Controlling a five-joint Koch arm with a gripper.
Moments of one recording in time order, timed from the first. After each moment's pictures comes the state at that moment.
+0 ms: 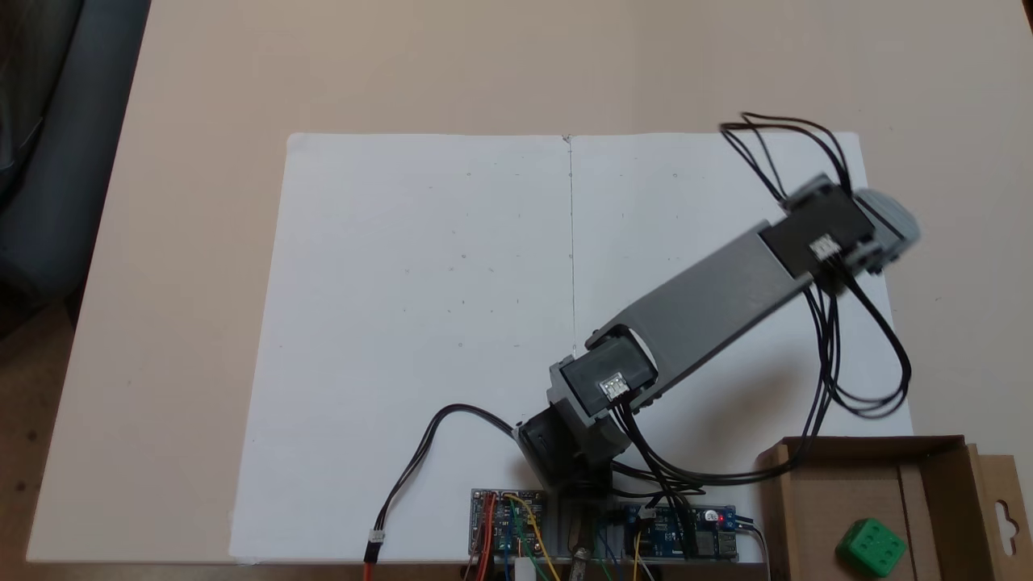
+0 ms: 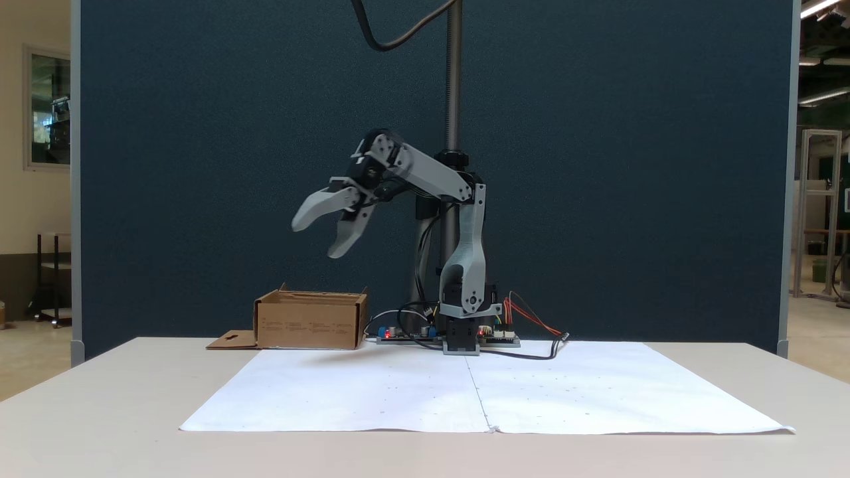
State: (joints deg) arm 56.4 93.5 68.2 56.5 -9.3
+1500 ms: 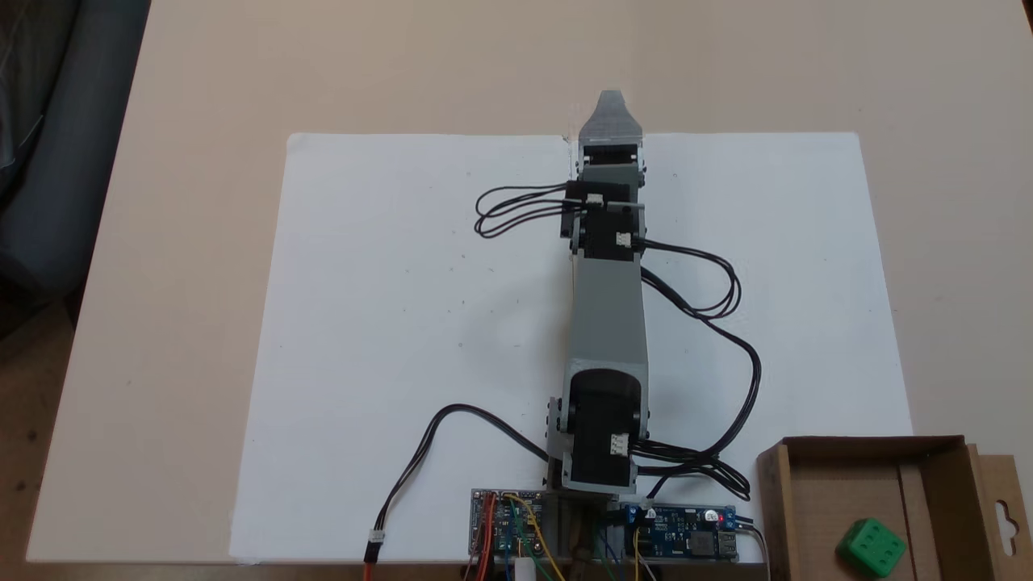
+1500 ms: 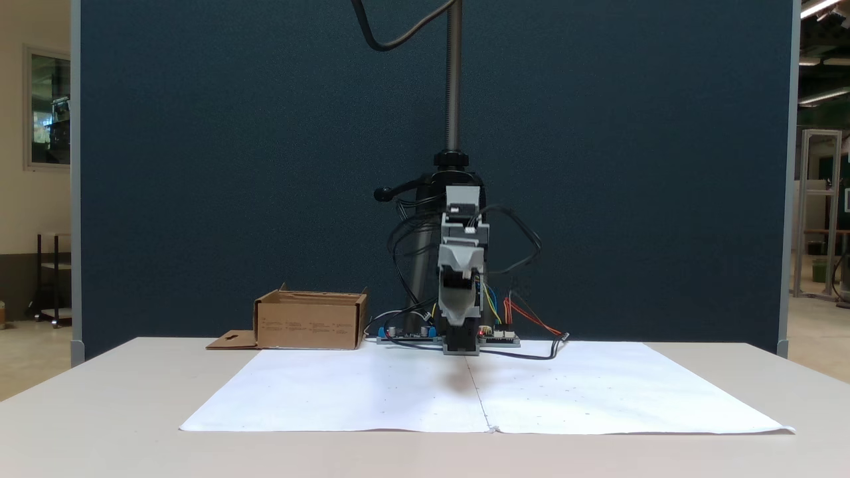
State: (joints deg) arm 4.1 107.0 126.9 -13.9 -6.7
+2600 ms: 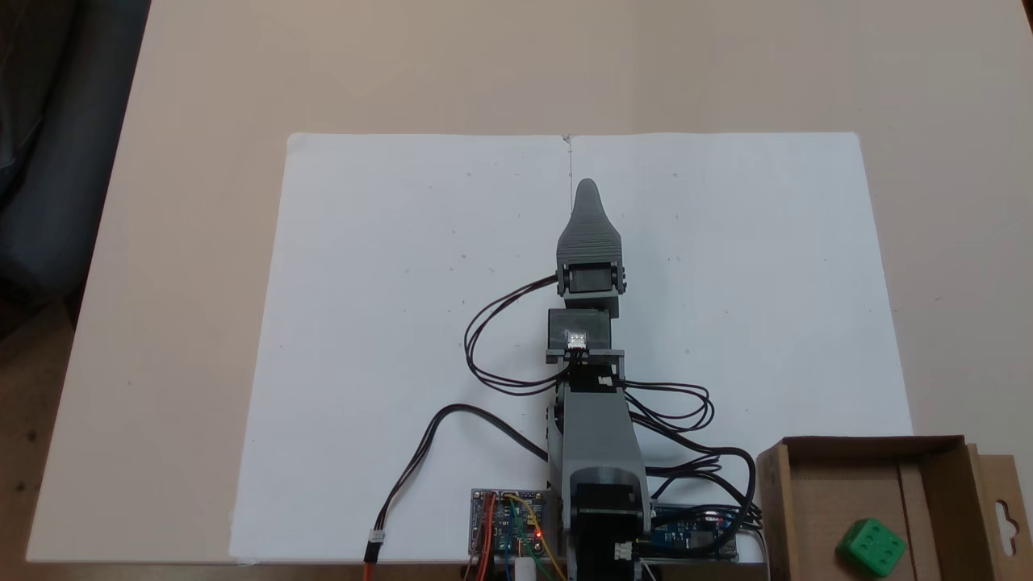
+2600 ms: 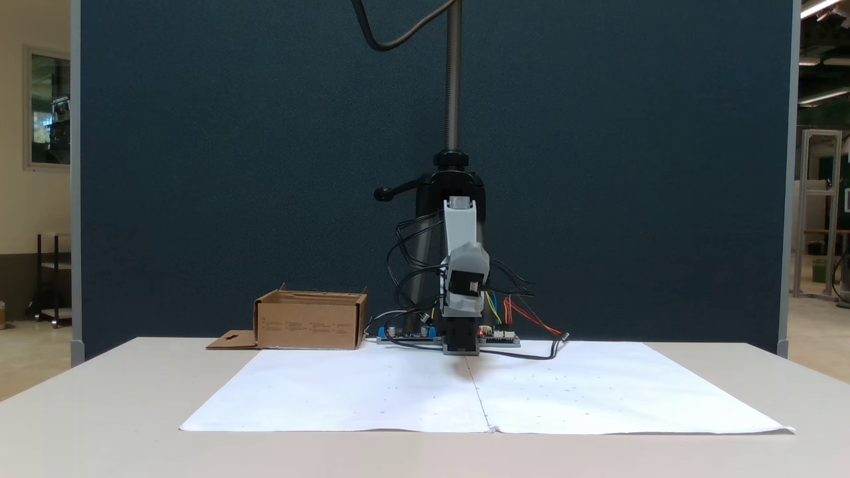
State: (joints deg) arm 0.0 127.5 175.6 -77.6 -6.7
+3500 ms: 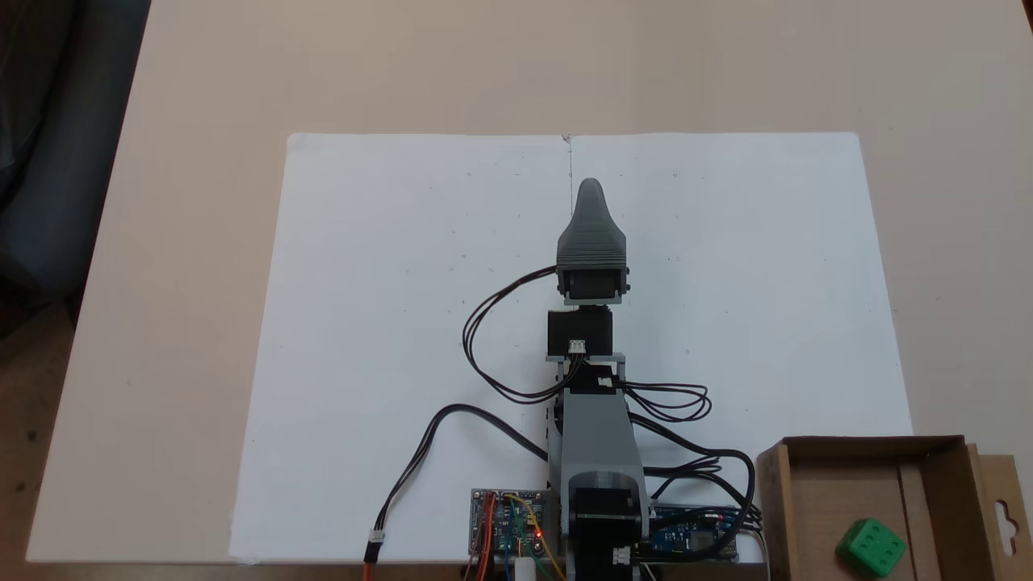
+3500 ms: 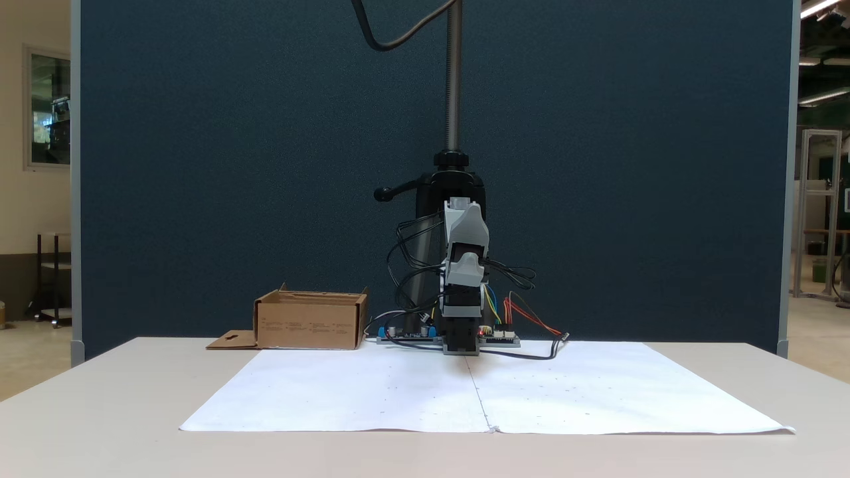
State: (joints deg) arm 0.0 129.3 175.6 -95.2 -6.7
